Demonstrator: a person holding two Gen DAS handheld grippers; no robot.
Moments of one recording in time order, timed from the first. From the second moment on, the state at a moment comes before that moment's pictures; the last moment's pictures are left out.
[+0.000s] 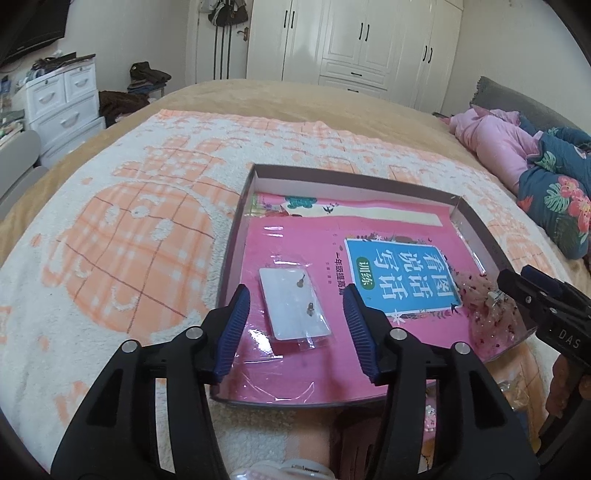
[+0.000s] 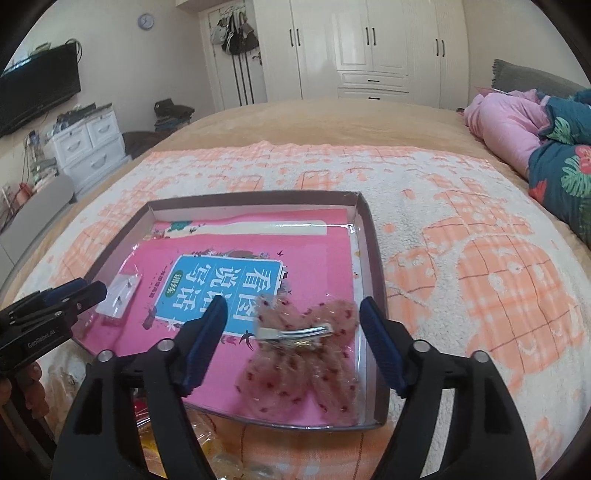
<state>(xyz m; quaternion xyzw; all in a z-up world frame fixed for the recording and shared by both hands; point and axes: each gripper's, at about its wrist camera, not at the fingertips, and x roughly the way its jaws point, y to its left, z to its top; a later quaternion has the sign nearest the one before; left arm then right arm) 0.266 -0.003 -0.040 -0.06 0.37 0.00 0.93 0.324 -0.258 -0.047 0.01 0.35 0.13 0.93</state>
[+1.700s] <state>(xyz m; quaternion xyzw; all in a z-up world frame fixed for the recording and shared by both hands) 0.140 0.015 0.005 -0.06 0.24 -0.01 0.97 0.187 -0.237 -0.006 -0.05 0.23 0.17 0.96</state>
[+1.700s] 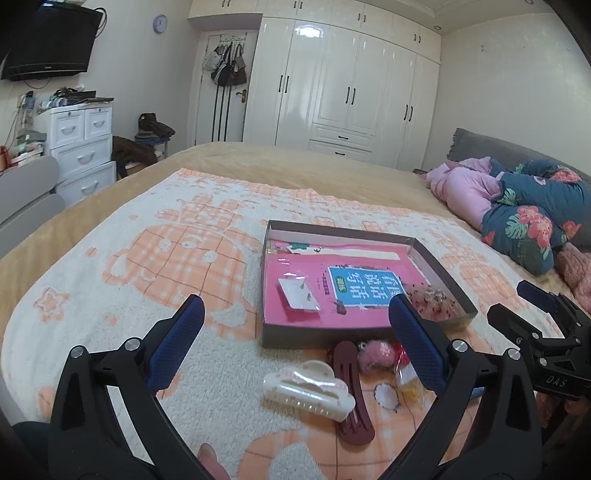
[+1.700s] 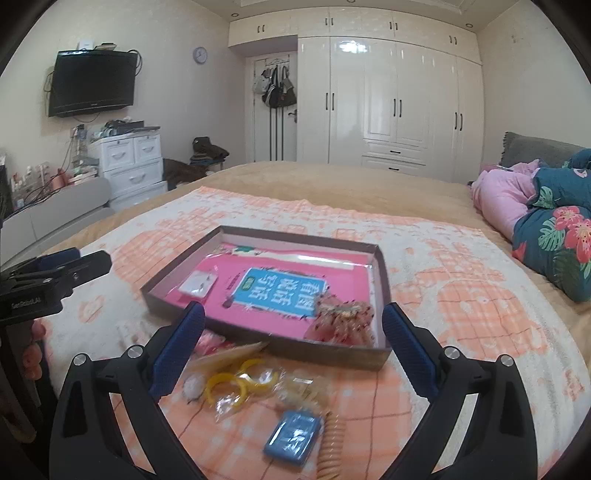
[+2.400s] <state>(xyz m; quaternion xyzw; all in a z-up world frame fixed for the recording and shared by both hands) 0.123 0.008 -0.021 -0.01 0.30 -0.03 0.95 0.166 -0.232 -0.031 -0.06 0.28 0.19 0.94</state>
